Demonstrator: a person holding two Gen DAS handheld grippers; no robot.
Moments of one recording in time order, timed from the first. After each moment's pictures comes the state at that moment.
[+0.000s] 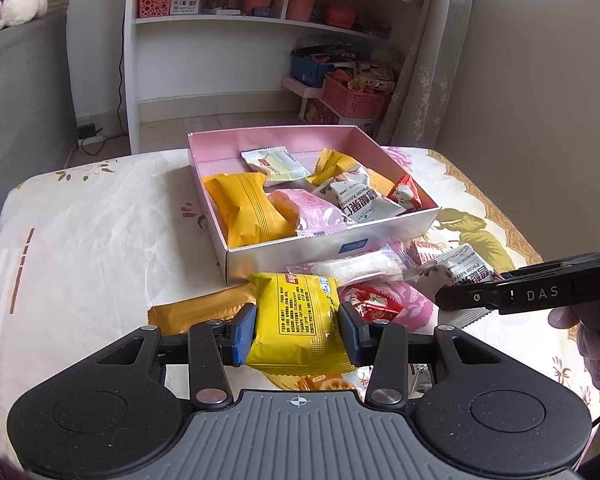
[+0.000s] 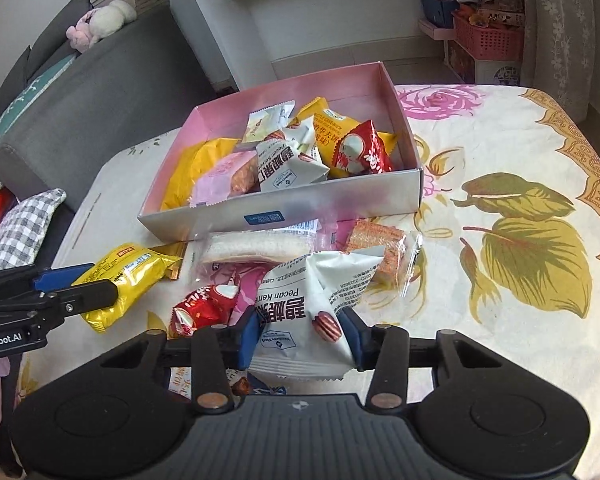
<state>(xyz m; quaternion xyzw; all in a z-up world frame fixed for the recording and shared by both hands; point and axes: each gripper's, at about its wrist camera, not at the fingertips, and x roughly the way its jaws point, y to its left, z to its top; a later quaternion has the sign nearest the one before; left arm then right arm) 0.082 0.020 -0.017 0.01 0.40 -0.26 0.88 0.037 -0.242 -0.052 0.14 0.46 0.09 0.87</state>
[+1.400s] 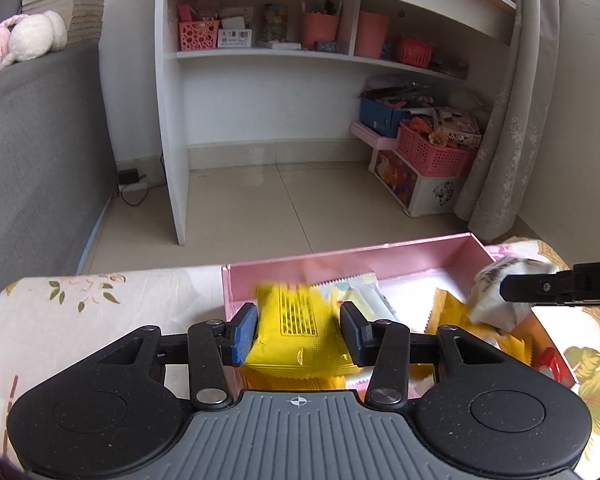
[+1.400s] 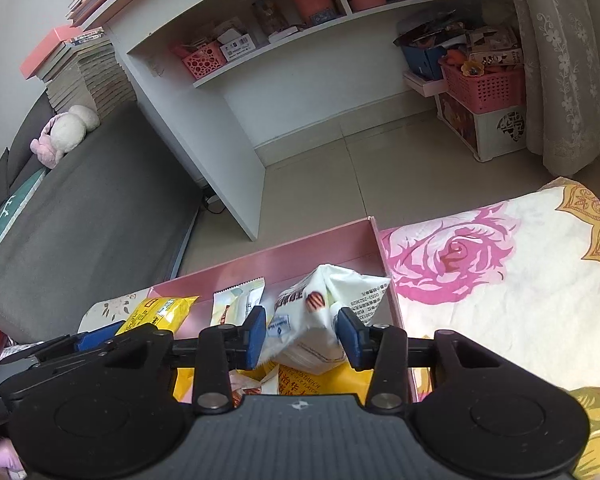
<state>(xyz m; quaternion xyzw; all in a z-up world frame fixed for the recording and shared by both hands) 0.248 -0.029 -0.030 0.01 0.35 -0.16 0.92 0.189 -0.282 -0.037 0.21 0.38 0.06 0.90</state>
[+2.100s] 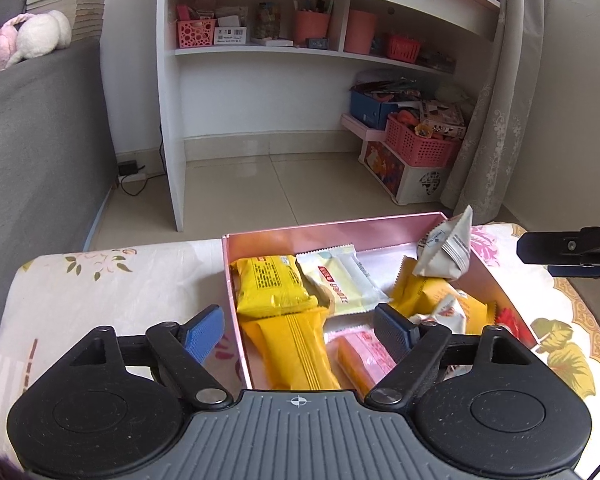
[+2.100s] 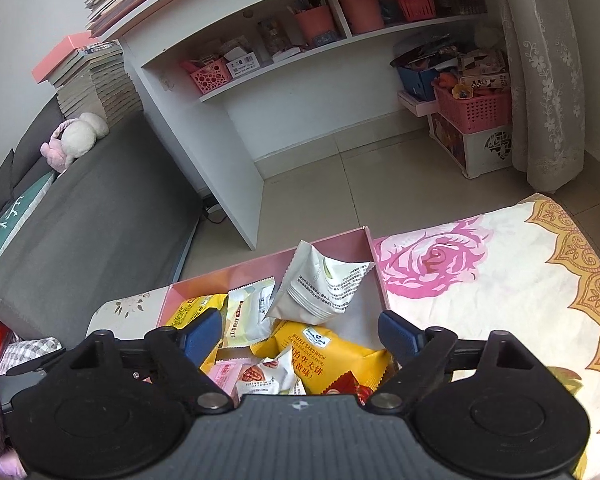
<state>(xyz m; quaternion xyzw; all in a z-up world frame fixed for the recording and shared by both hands) 0.200 -0.017 -0.008 0.01 0.37 -0.17 0.91 0.142 -0.276 0.001 0.19 0.36 0.05 0.91</state>
